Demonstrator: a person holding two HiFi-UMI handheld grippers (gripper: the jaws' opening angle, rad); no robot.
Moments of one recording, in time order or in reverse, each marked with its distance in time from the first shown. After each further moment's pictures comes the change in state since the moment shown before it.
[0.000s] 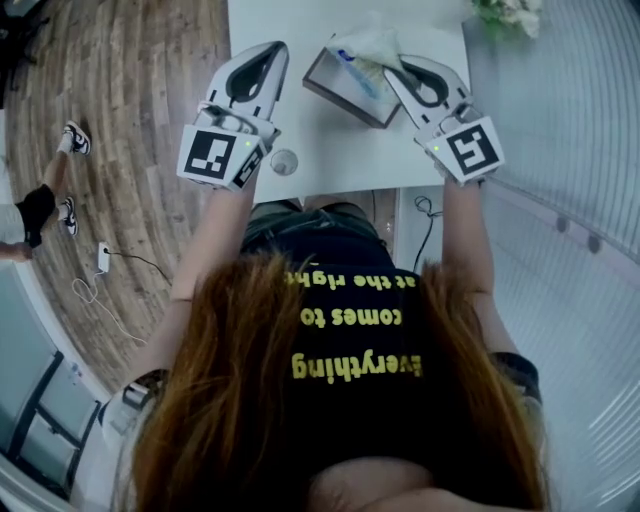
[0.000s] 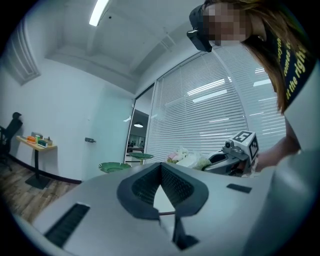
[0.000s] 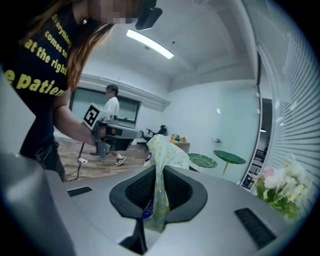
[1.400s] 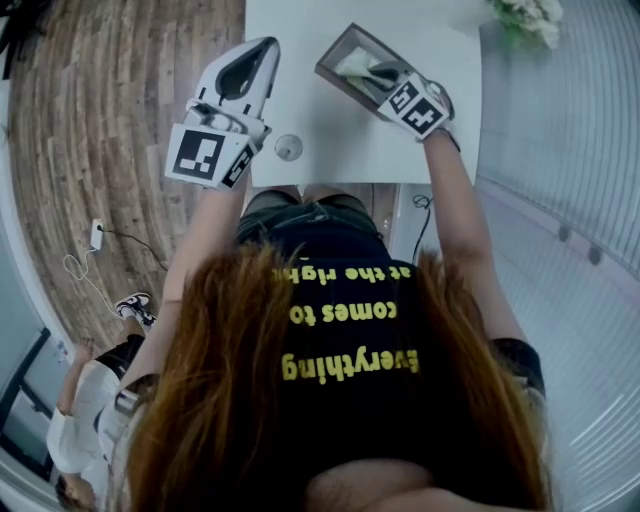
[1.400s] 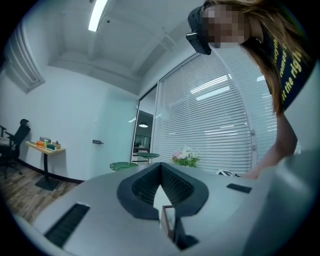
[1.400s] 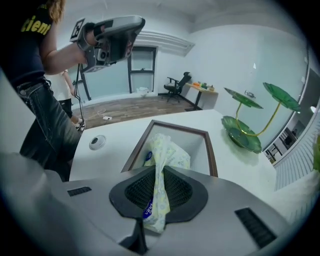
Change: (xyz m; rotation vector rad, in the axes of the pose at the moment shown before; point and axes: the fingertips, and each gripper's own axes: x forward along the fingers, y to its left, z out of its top) left arm -0.041 0.011 0.005 0.024 0.010 0.072; right arm 0.069 0.057 -0.195 -0.072 0.613 0.286
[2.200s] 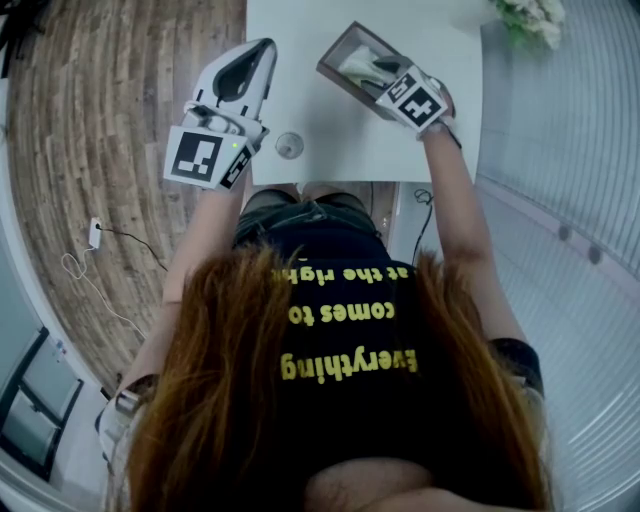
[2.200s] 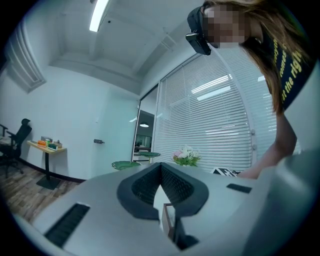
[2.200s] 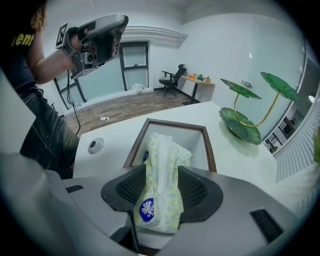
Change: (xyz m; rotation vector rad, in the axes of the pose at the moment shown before) left arm -0.008 0.007 -0.002 -0.009 0.003 0.009; right arm 0.001 -0.003 -0.001 0.084 0.087 0.011
